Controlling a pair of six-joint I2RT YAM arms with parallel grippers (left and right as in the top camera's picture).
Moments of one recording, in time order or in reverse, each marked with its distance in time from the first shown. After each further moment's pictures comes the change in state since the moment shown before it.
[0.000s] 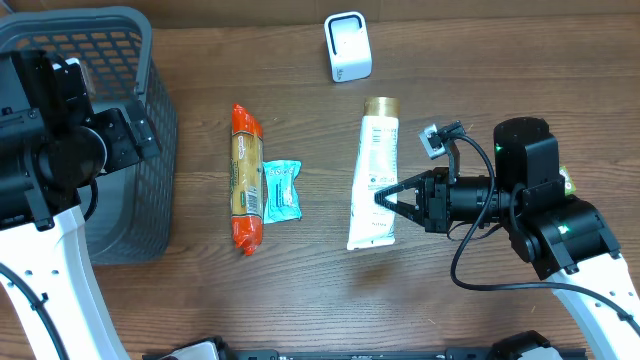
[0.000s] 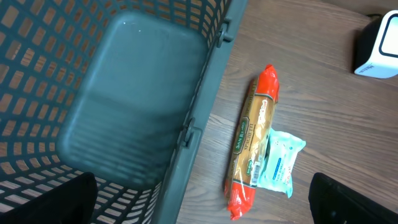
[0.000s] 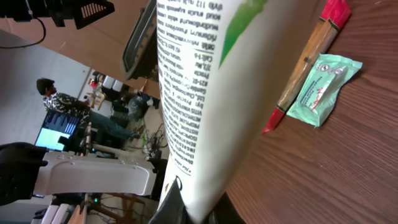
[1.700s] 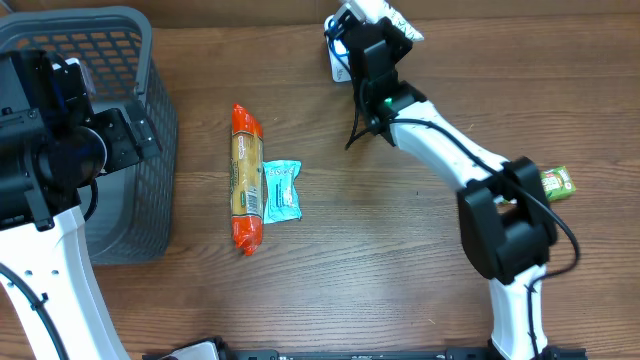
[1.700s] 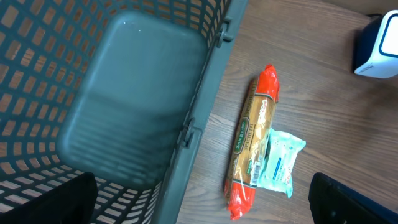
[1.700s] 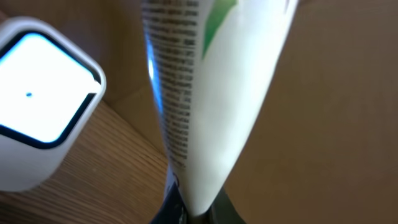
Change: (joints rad) left arm 0.000 0.000 0.000 0.000 0.000 0.000; right arm 0.183 1.085 0.658 0.726 1.684 -1.156
